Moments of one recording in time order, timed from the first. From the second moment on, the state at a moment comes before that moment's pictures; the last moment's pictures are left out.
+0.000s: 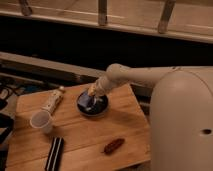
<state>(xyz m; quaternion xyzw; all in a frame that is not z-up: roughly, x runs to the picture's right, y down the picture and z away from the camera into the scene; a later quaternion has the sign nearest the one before) -0.073 0.033 0.831 -0.35 -0.04 0.71 0.61</state>
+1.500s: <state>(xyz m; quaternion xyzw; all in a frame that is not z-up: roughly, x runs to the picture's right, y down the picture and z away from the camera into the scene) -0.075 0.030 0.850 -0.34 -0.05 0.73 0.59</state>
